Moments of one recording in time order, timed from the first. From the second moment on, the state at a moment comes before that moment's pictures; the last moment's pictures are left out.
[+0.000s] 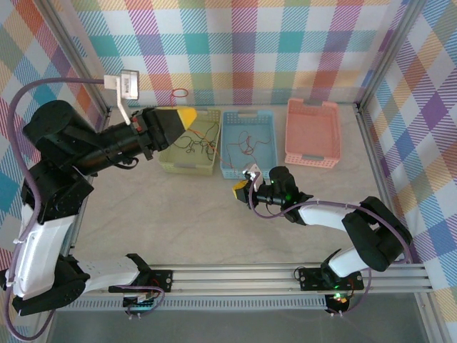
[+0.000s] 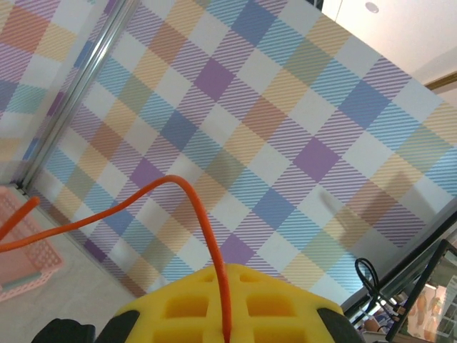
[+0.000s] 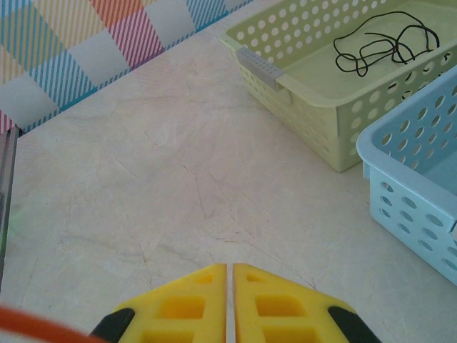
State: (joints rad) left arm -0.73 1.16 1.99 -0.66 0.43 -0.70; right arm 0.68 1.46 0.56 0.52 -0.47 0.12
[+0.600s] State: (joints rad) left arm -0.73 1.12 2.10 -0.73 0.31 -0.61; right arm 0.68 1.46 0.57 0.49 -0.44 0.12
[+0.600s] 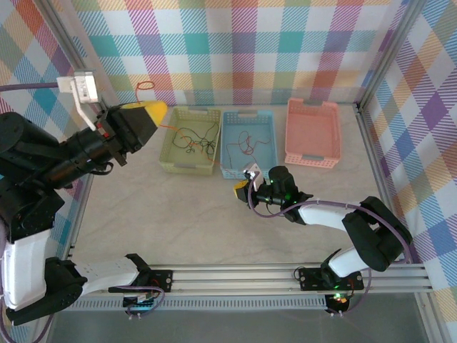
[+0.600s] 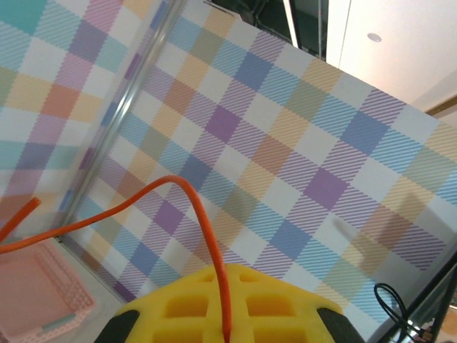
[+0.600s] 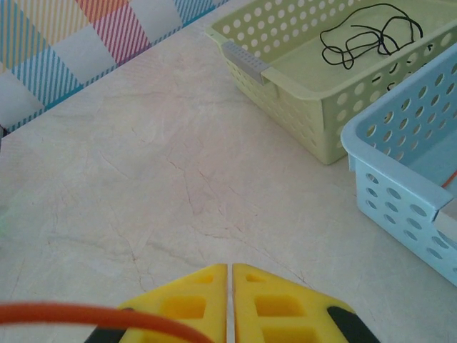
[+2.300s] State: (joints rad) left arm -0.73 0.89 1.96 -1.03 -0.29 -0.30; right arm 0.59 1.46 0.61 0.25 -0.03 0.26
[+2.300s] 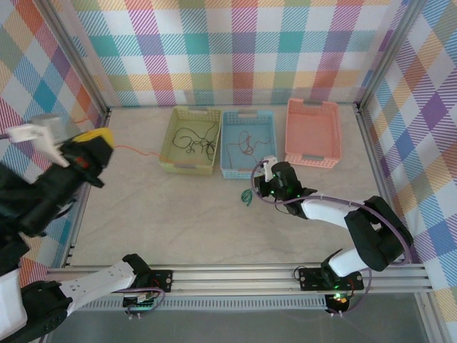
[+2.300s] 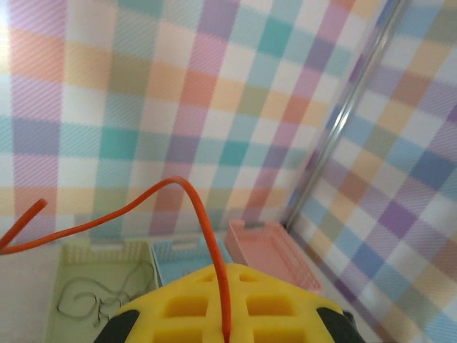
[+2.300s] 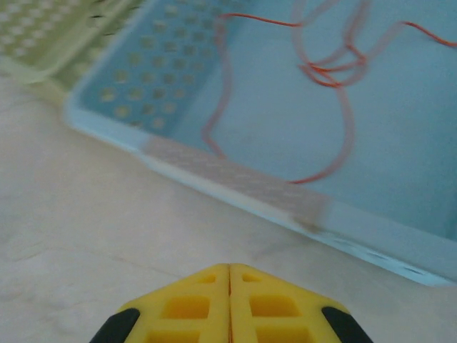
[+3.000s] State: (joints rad) left arm -0.73 0.86 2.05 -1.05 -0.40 -0.23; right arm 0.55 1.48 0.63 0.13 0.11 0.40
